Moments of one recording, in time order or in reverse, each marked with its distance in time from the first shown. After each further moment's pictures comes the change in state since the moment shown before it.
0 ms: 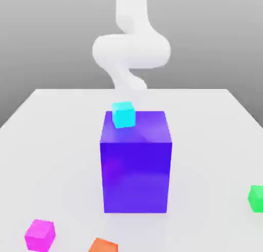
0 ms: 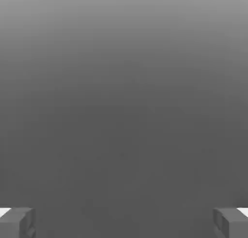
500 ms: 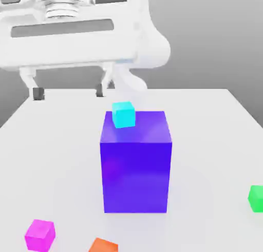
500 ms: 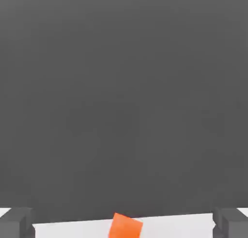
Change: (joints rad) arm 0.007 0.549 -0.194 -0.023 0.134 0.173 -0.219
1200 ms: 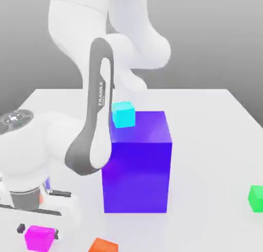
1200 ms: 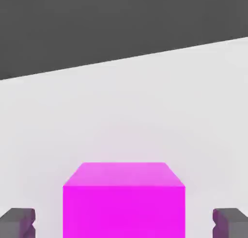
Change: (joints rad) arm -0.183 0.663 0.021 0.015 0.148 0.291 -0.223
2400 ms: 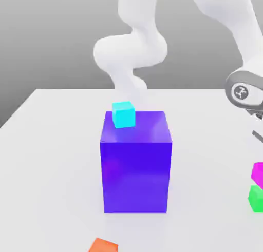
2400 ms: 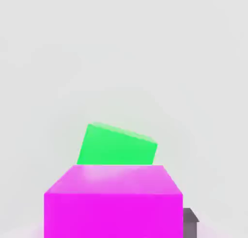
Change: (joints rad) arm 0.648 -0.167 0.479 -0.088 -0.511 -0.078 -0.421
